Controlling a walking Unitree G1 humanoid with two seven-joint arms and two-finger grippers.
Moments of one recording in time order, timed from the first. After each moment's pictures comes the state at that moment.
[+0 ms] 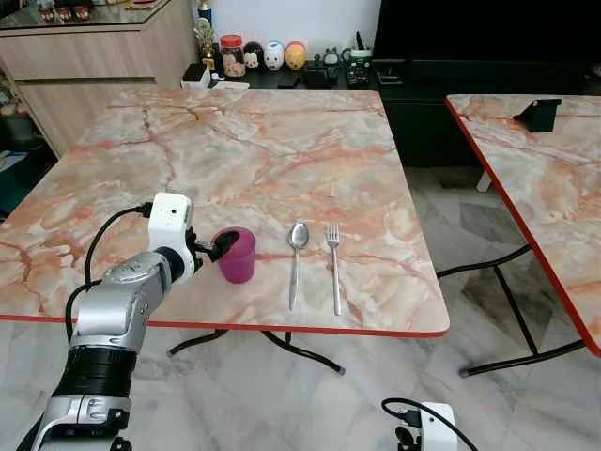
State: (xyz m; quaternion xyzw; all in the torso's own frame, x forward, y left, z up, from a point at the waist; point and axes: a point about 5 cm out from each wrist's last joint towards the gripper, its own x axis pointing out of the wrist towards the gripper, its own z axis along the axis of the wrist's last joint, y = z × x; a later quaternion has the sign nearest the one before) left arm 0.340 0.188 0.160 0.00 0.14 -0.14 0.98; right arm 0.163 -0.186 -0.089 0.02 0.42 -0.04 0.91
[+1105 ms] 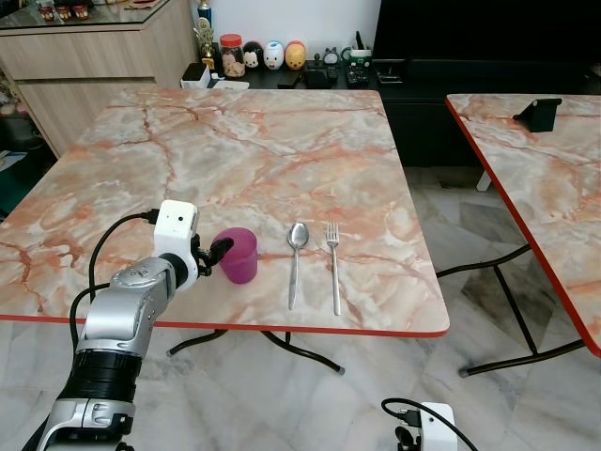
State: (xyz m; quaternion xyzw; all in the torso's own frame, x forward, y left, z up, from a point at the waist) left arm 0.339 0.185 0.154 0.02 0.16 -0.12 0.98; right arm 0.162 -0.186 -0.089 0.02 0.42 -0.03 0.91
